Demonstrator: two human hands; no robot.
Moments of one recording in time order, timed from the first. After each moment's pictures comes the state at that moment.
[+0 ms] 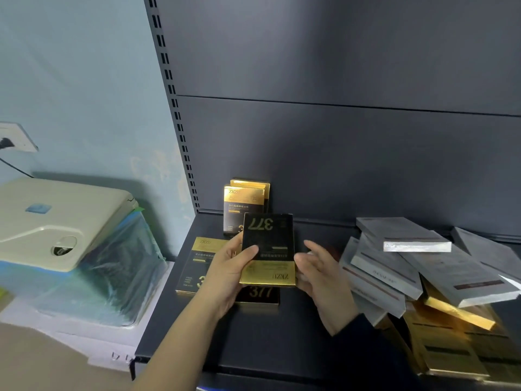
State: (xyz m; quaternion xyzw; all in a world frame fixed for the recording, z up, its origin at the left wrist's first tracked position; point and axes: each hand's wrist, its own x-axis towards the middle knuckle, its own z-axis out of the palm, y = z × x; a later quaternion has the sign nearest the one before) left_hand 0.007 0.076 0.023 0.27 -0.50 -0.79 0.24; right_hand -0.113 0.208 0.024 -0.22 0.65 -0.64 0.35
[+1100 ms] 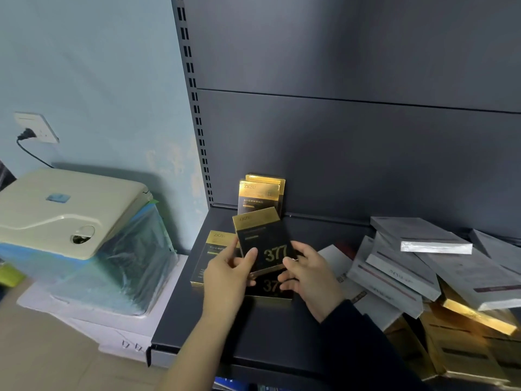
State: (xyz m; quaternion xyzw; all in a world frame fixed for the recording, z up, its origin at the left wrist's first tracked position) left_hand 0.029 0.085 0.007 0.45 -0.63 -0.53 0.35; right_hand -0.096 0.170 0.021 -0.20 0.65 -0.59 0.43
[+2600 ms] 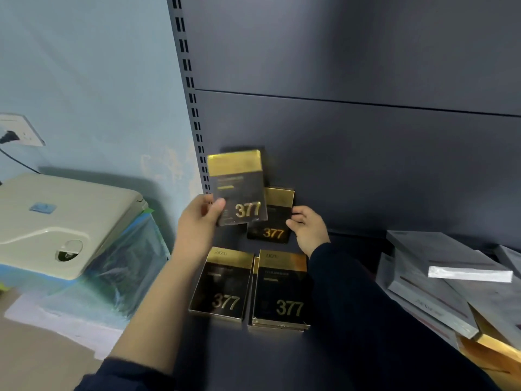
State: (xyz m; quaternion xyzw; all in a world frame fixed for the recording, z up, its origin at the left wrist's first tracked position) left_hand 0.010 -0.044 0.040 0.43 -0.69 -0.44 0.38; right_hand -0.180 0.056 0.005 -0.29 0.76 -0.50 0.28
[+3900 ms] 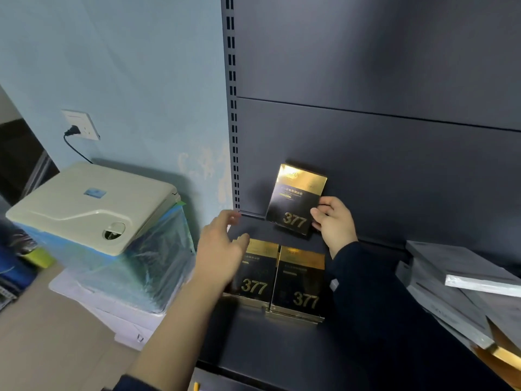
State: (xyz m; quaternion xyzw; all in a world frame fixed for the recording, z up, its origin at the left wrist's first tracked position) left_hand 0.048 0.007 0.038 0.47 -0.73 -0.35 0.35; right_hand -0.163 0.068 0.042 -0.28 0.70 -0.59 0.27
